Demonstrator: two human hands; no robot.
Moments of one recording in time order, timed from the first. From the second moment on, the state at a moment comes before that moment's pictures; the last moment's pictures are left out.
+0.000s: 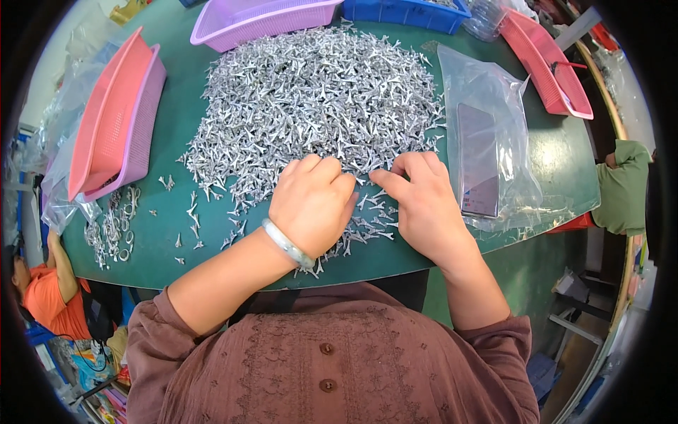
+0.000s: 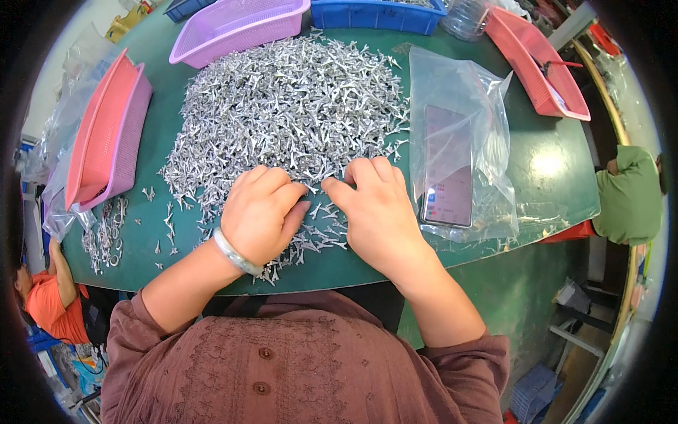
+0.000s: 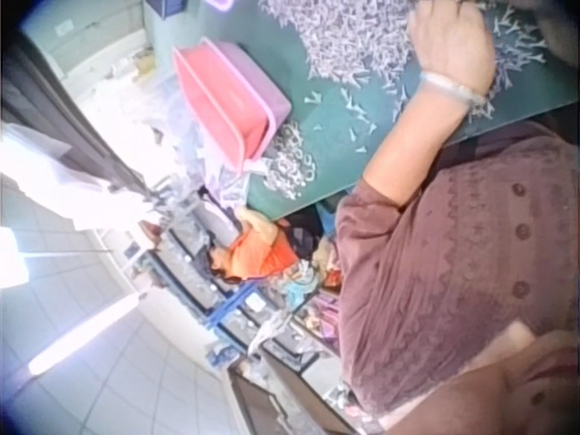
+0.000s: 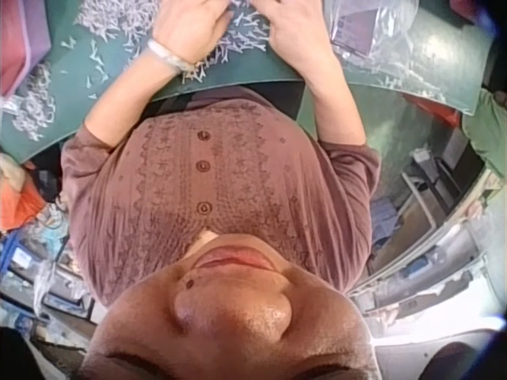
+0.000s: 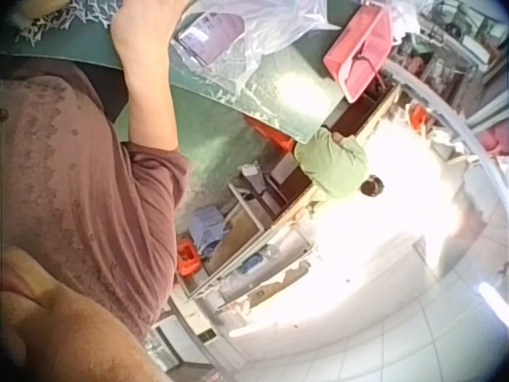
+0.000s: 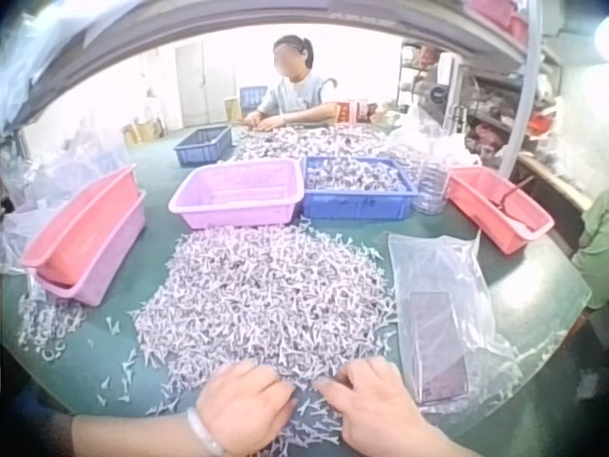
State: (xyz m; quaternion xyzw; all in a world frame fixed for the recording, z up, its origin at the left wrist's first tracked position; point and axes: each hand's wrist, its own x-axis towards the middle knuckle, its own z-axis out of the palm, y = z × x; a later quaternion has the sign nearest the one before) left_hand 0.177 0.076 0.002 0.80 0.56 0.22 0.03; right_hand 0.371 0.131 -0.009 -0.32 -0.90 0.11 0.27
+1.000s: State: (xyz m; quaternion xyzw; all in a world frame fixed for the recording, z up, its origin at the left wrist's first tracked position) left_hand 0.174 0.087 0.009 0.82 0.52 0.23 0.07; right_hand 0.375 0.134 -0.006 -0.32 -0.90 0.14 0.26
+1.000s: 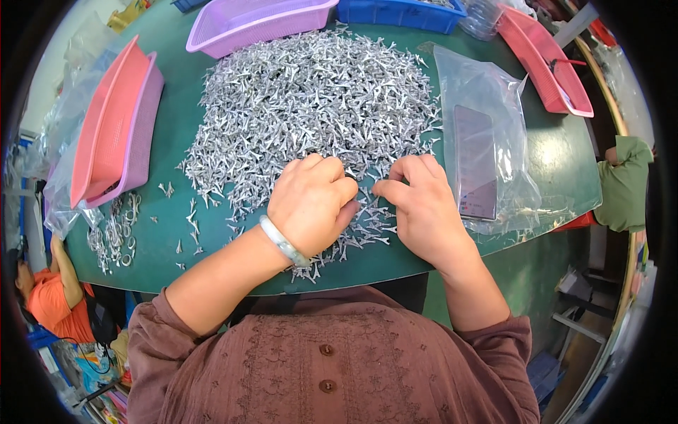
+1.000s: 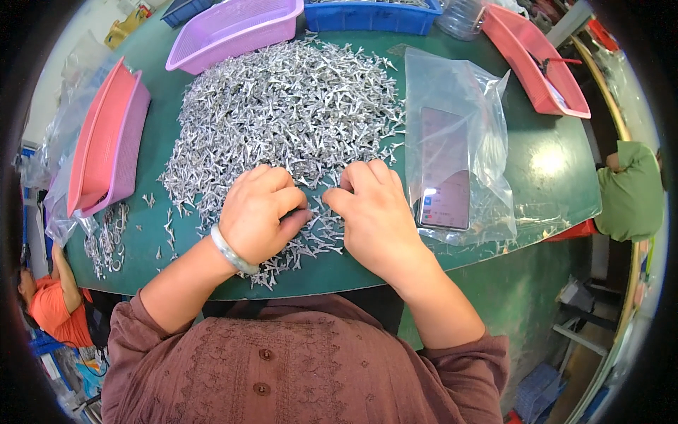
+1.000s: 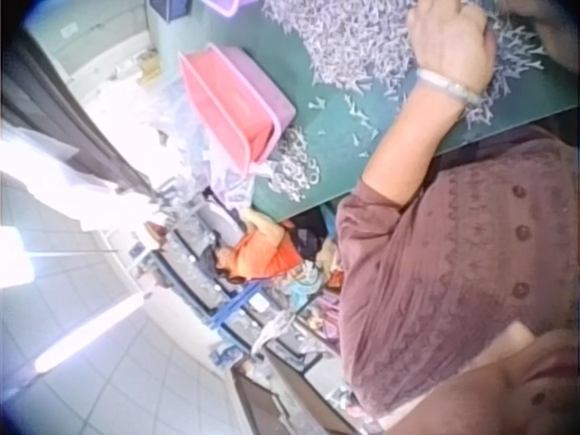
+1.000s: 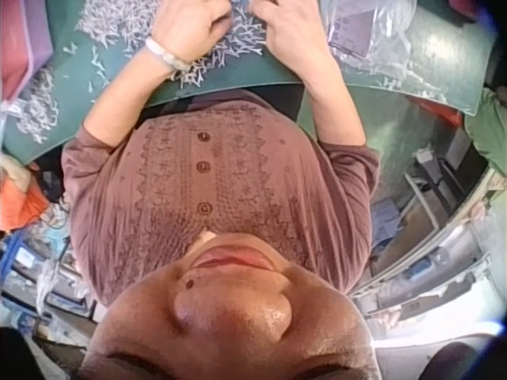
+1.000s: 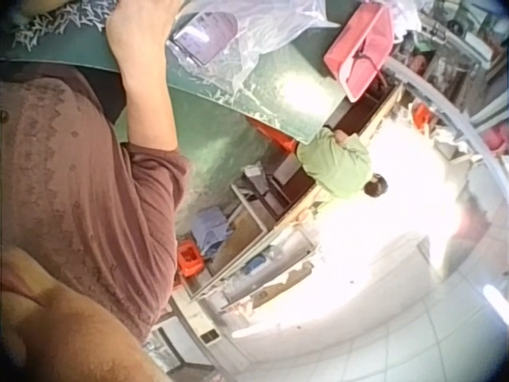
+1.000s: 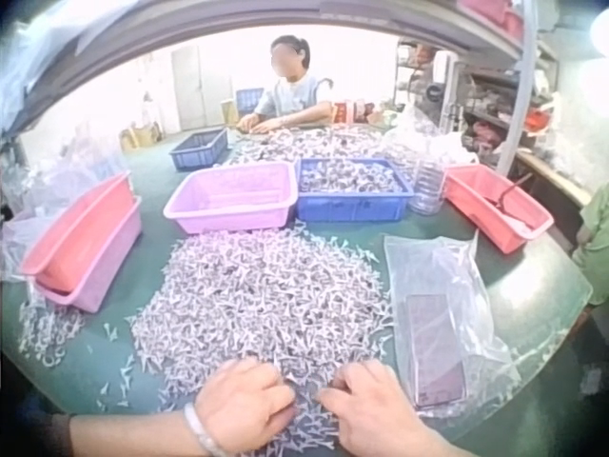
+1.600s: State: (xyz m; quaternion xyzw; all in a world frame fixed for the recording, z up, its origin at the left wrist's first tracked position) left_hand 0.179 0.079 0.010 0.81 0.52 0.25 0.11; right_hand 0.376 0.133 -0.009 -0.34 -0.89 0.12 0.28
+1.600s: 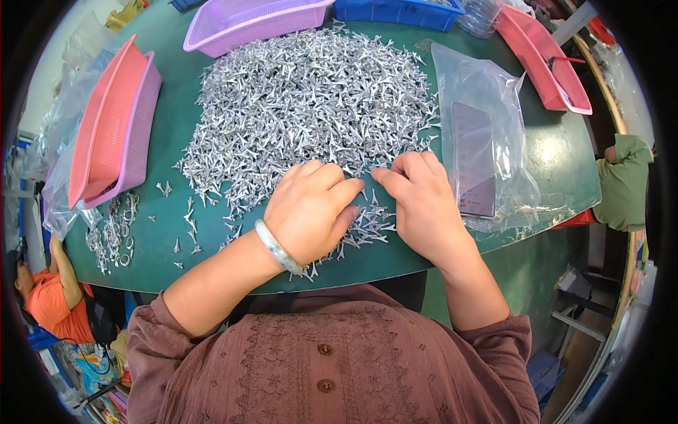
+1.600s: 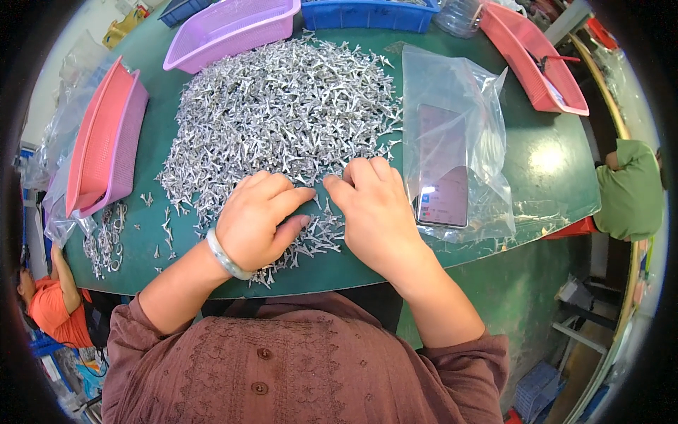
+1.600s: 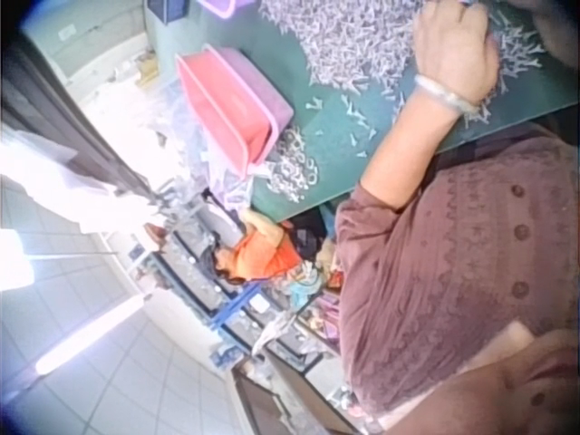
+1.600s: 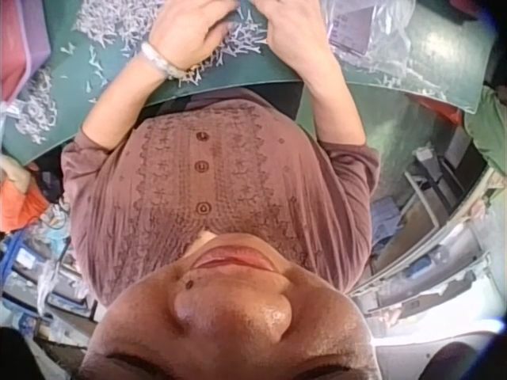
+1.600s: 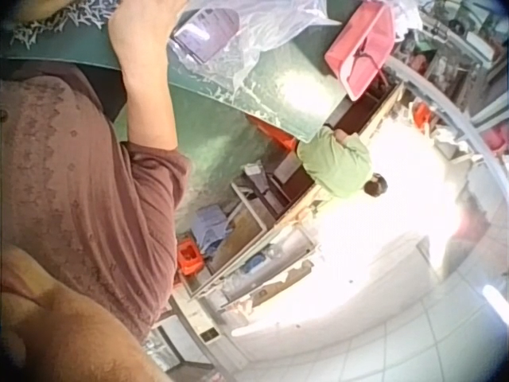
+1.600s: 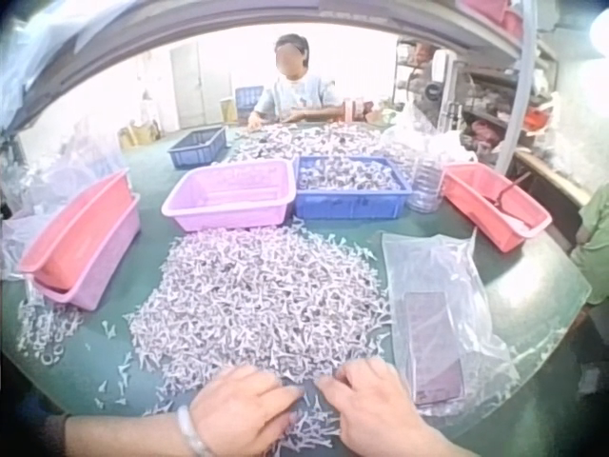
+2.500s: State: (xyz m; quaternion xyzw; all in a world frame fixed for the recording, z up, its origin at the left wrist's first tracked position) left_hand 0.184 0.089 0.010 0.82 0.51 0.23 0.07; right_hand 0.378 0.132 -0.011 -0.37 -0.87 0.13 0.29
